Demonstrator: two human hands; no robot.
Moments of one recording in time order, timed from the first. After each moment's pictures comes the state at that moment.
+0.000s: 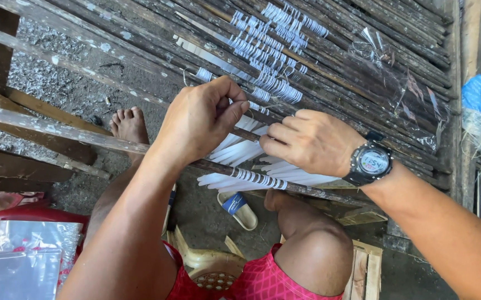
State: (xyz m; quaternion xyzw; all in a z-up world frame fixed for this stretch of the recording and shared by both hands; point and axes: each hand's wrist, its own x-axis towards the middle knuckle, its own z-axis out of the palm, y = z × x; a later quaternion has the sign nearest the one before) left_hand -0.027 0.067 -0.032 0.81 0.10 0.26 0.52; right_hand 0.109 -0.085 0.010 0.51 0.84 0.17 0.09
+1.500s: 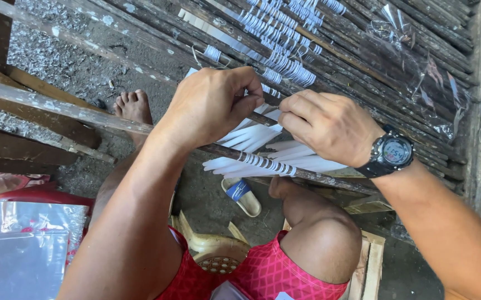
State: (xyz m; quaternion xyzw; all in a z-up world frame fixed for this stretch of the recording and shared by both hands) left_hand -0.023 0.070 -0.035 0.86 0.06 0.22 0.45; right_hand 0.108 -0.088 0.010 0.55 0.82 0.16 0.04
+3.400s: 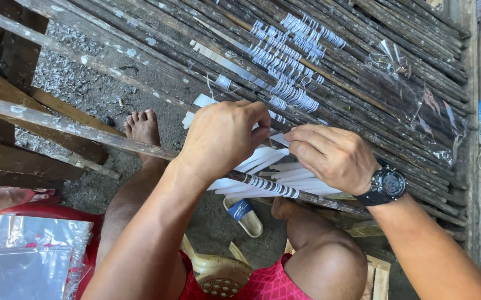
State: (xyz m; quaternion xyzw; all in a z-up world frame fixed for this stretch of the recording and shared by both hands) left_hand -0.022 0.058 -0.034 0.91 0.09 0.22 0.34; right_hand 0.099 -0.094 0.005 0.58 0.79 0.15 -0.08
